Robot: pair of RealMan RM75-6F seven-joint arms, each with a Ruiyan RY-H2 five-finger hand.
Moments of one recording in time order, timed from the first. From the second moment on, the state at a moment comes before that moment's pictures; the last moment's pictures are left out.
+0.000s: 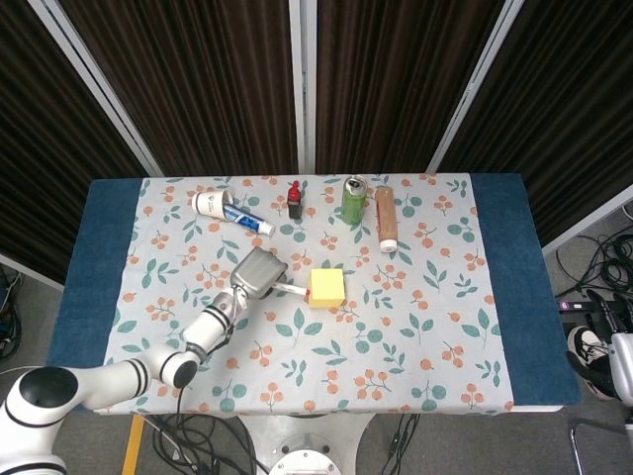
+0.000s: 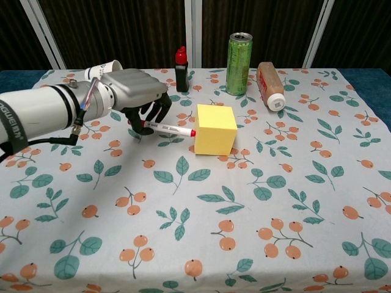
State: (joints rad) left arm -0.95 -1.76 -0.20 -1.12 1.11 0.72 0.53; right arm 0.03 -1.03 0.07 -1.55 -1.46 1.47 0.14
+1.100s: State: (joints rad) left arm -0.79 -1.64 -0.09 -1.26 1.06 0.87 0.43; right arm 0.03 -1.03 0.07 -1.57 -1.49 1.48 0.13
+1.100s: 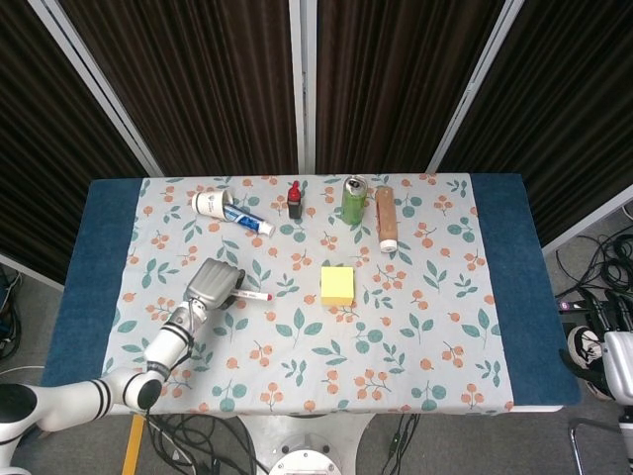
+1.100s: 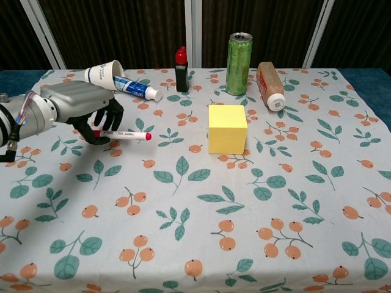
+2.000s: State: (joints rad) left arm -0.30 -1.33 -0.03 -1.41 1.23 1.46 0.05; right arm 0.05 -1.03 0.07 -1.54 -1.50 1.47 0.23
